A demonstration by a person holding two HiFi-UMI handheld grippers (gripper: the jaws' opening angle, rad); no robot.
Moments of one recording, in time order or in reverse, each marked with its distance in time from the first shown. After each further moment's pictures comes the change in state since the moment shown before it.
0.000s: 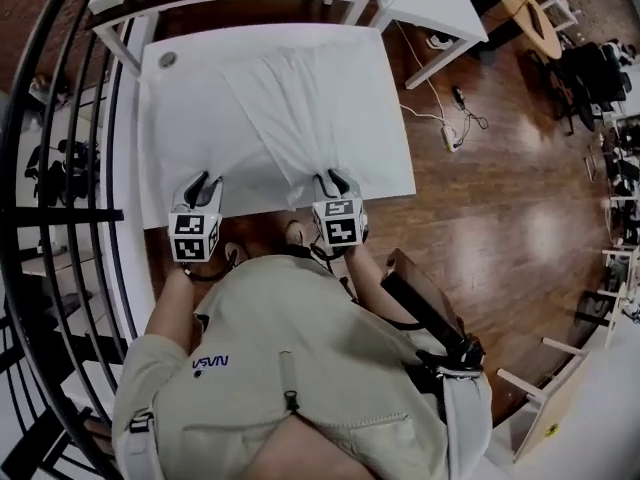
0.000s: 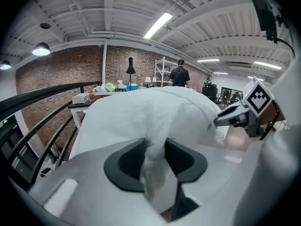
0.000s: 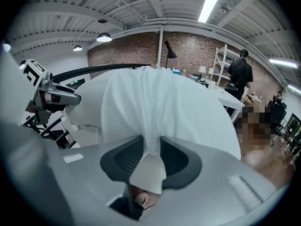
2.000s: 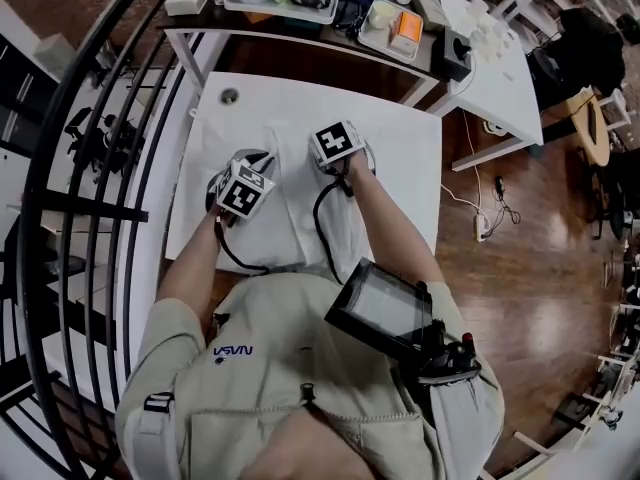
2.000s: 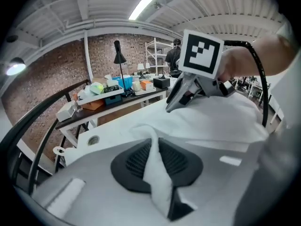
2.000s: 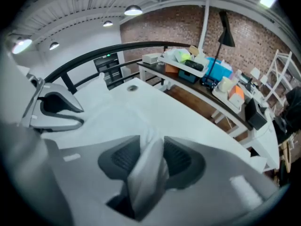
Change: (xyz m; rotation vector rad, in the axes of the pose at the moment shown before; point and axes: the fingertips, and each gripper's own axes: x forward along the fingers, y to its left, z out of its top) left arm 0.143 0.067 0.115 0.147 0.201 -0.047; right arm 0.217 0.013 0.238 -0.382 0.277 0.251
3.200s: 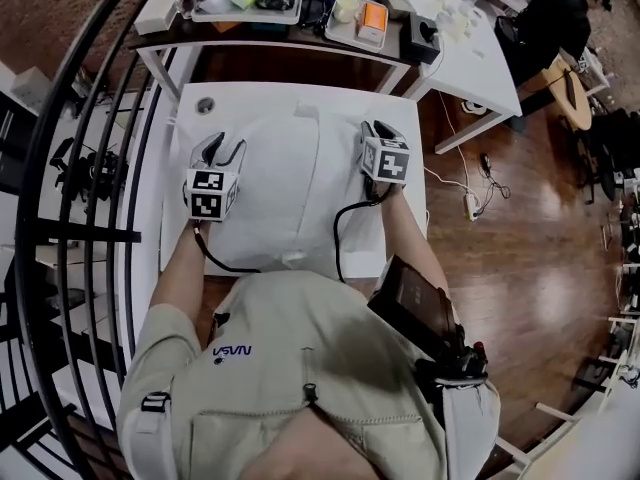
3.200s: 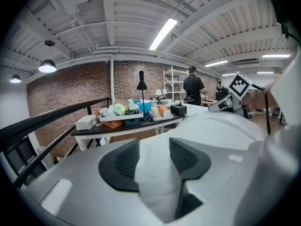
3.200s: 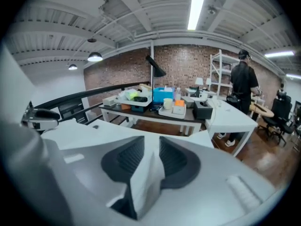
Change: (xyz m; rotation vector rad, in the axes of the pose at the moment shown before) left arm -0.048 0.058 0.037 -0.116 -0.339 0.202; right arm -0.099 -0.120 -0.064 0.439 -0.477 -0.267
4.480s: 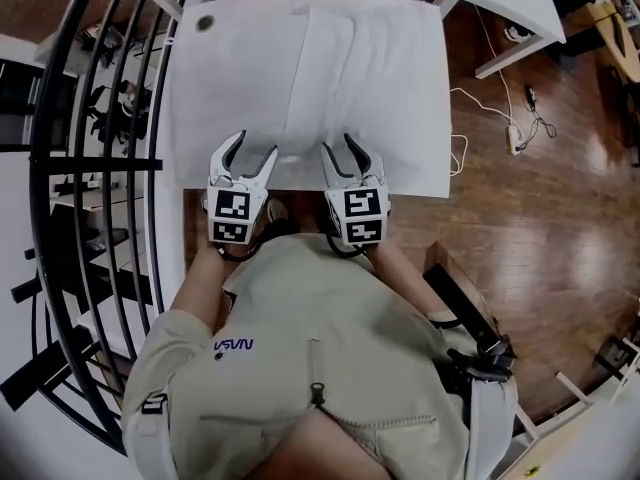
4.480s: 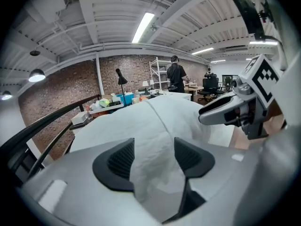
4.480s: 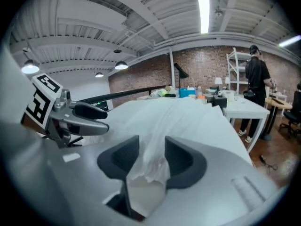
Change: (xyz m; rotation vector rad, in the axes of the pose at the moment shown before) left arm -0.127 -0.182 -0.076 0.138 0.132 -0.055; right arm -0.191 0.134 -0.155 -0.061 -0.074 0.259
